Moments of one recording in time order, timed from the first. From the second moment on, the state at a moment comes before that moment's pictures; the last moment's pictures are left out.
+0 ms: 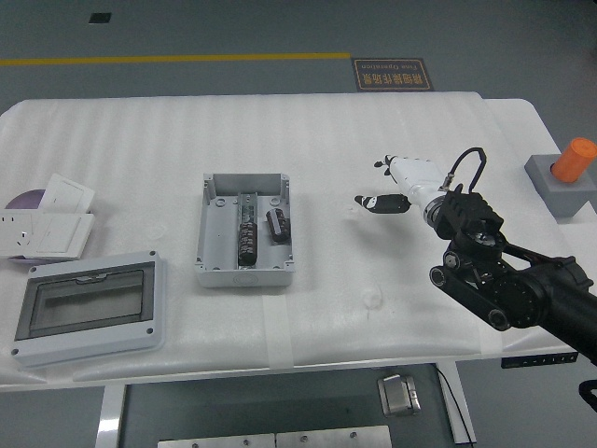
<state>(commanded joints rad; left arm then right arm) 0.12 0.26 -0.42 -0.27 0.55 0.05 0.03 0.69 -0.28 0.58 0.98 -1.87 -0.18 -0.36</state>
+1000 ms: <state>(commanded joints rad) 0.12 0.26 -0.42 -0.27 0.55 0.05 0.03 0.66 -0.25 0.43 1.03 -1.84 -0.19 -0.36</state>
